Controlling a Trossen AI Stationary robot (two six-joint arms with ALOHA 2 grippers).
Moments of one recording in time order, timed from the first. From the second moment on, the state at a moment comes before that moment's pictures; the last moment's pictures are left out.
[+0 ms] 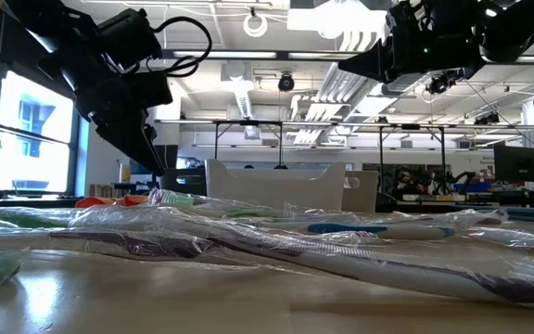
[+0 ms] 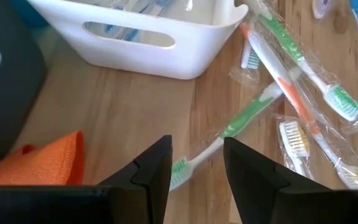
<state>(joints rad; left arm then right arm) 0.22 1.15 0.54 -0.20 0.11 -0.01 -0.56 1.06 0.51 0.56 -0.34 -0.21</state>
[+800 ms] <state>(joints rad) 0.16 1.15 0.54 -0.17 0.08 -0.04 -0.57 1.06 0.51 0.54 -0.34 -0.22</state>
